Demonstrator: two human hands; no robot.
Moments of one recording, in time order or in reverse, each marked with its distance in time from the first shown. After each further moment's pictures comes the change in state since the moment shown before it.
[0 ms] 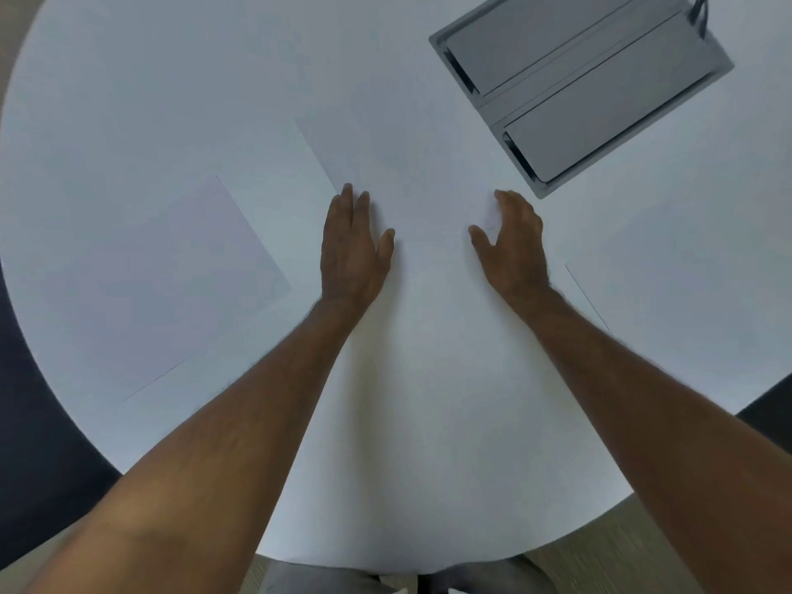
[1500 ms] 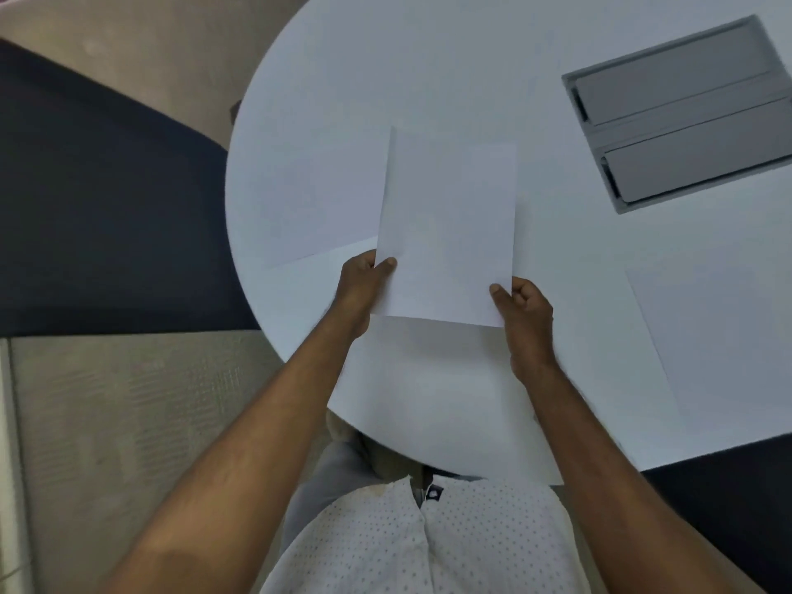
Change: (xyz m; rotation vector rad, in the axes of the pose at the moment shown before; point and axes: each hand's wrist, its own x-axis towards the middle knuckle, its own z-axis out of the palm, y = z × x) left_hand -0.203 -0.051 -0.114 -1.075 0.043 -0.677; right_hand -0.200 -0.057 0.001 0.786 -0.205 0.227
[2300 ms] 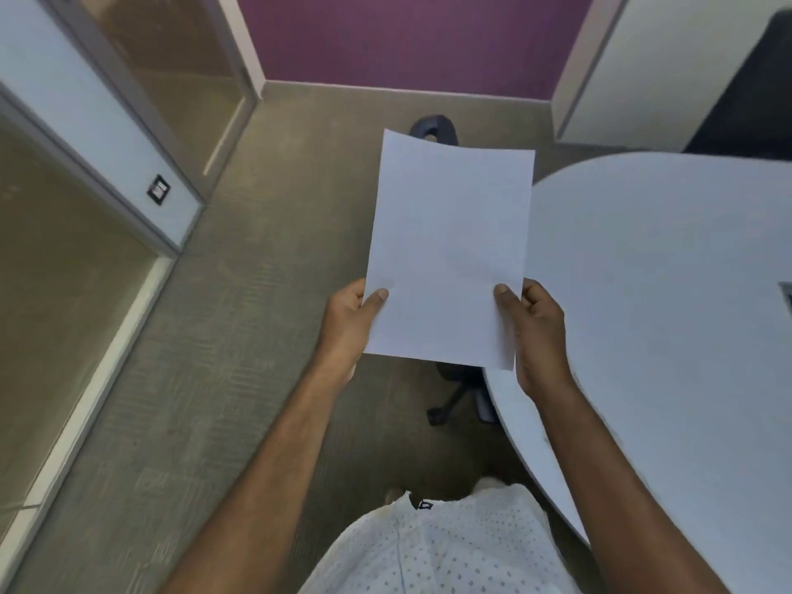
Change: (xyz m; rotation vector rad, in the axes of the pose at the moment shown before) left_hand -0.191 -0.017 -0.459 -0.324 0.292 0.472; right_hand -0.274 -0.107 0.379 0.038 -0.493 -0.328
